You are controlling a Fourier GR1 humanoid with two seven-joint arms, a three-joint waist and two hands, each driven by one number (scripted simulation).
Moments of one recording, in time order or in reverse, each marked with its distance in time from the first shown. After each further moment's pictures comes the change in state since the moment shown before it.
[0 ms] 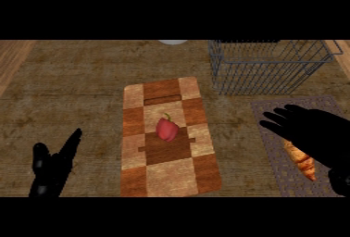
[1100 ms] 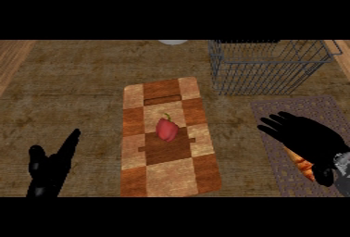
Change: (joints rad) left arm 0.013 -0.027 0.047 -0.005 -0.031 -0.052 -0.013; right arm 0.122 0.099 0.030 0.255 0.310 -0.263 -0.253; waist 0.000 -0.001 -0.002
